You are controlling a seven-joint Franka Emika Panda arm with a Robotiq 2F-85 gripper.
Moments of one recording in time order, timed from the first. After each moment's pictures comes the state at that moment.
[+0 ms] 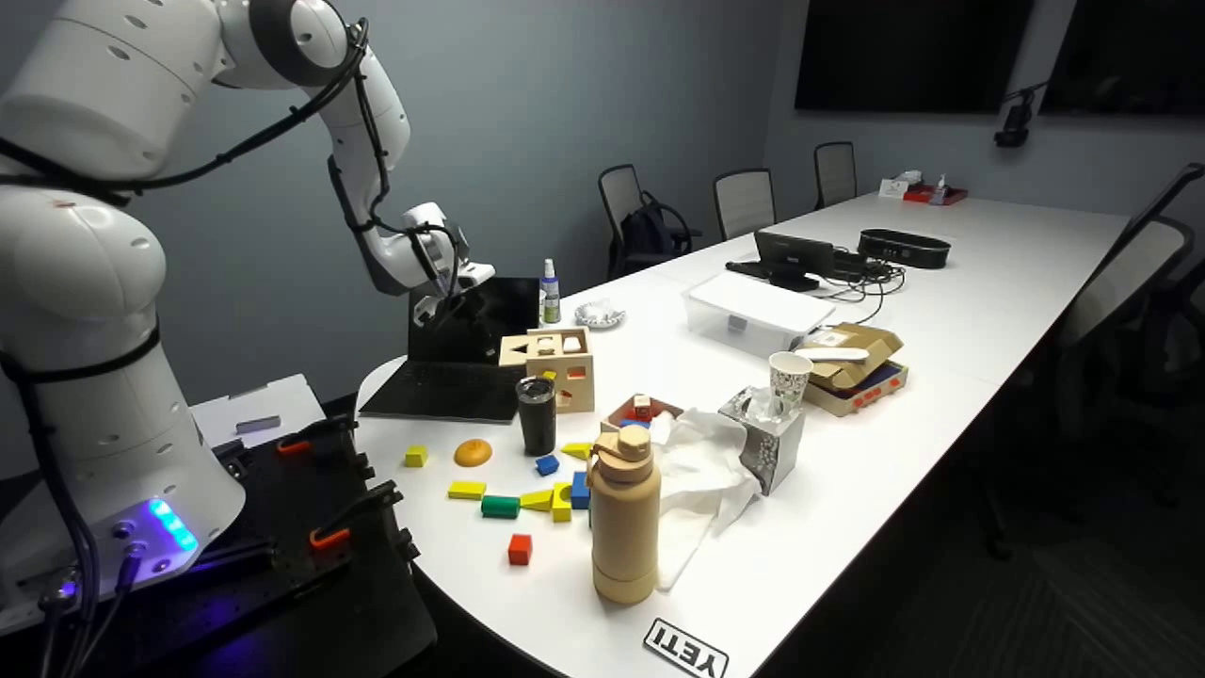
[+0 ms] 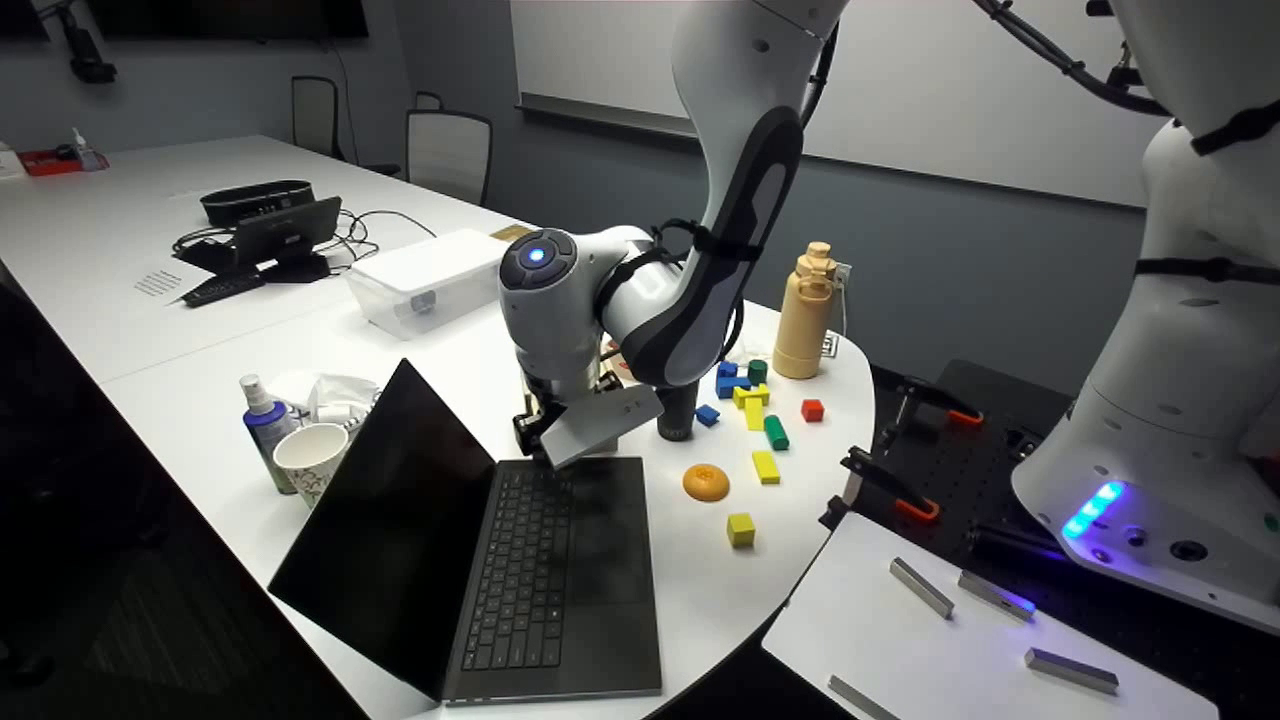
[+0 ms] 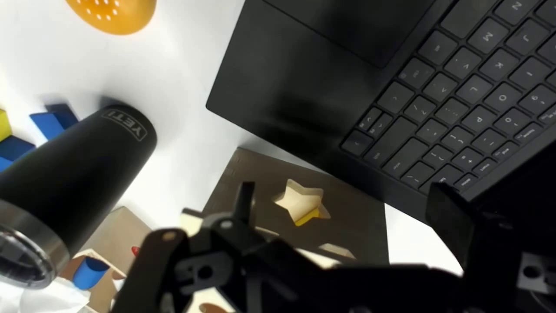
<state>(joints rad) 0.49 0.73 -0.03 -1.99 -0.84 2.67 1.54</state>
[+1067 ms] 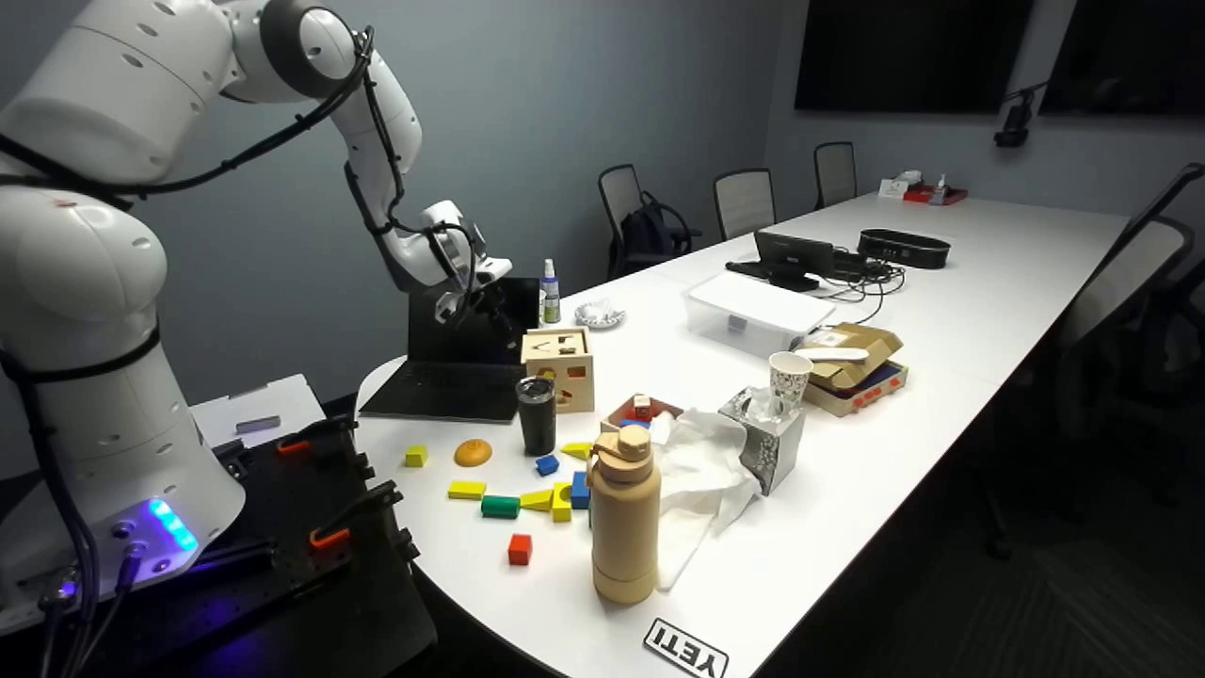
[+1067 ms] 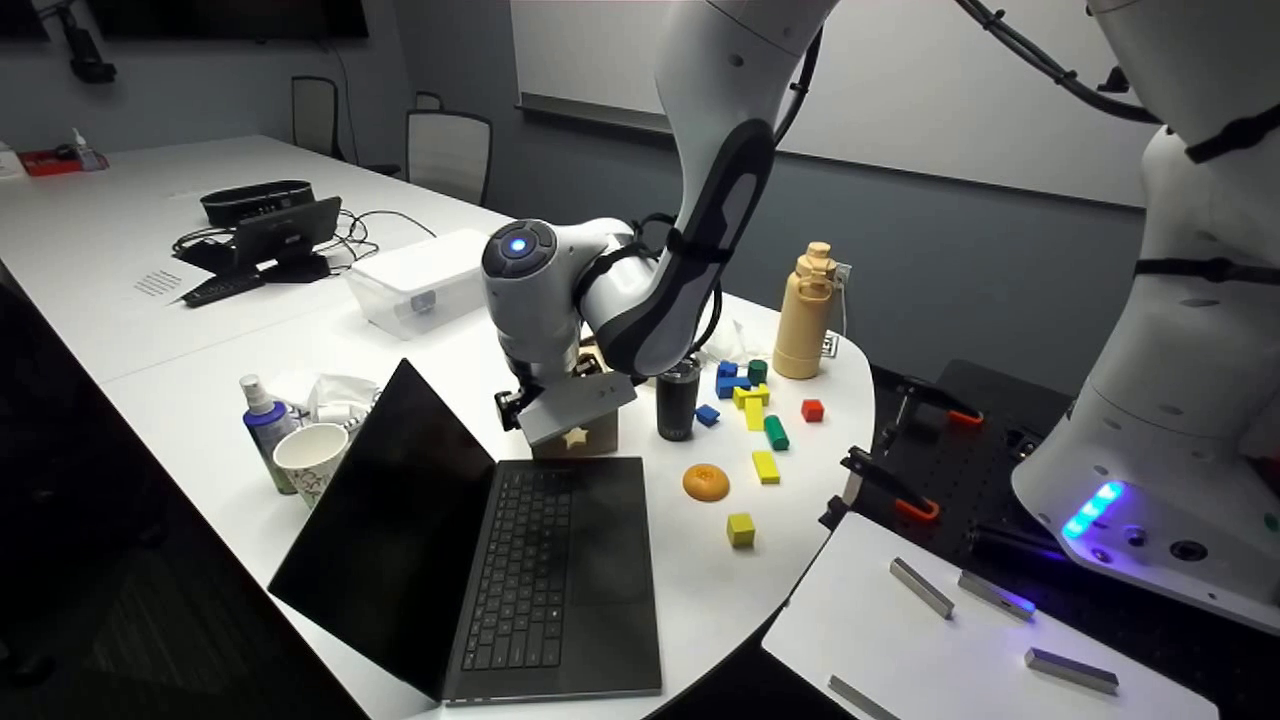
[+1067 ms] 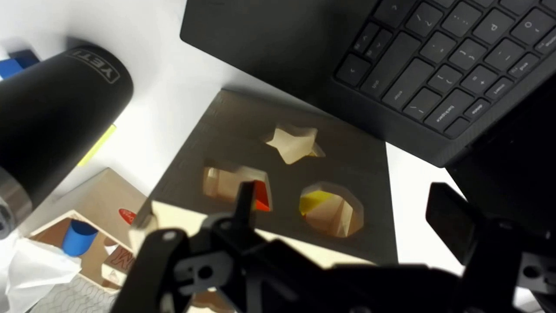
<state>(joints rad) 0.49 0.79 -0.08 -1.88 -0.84 2.67 1.54</state>
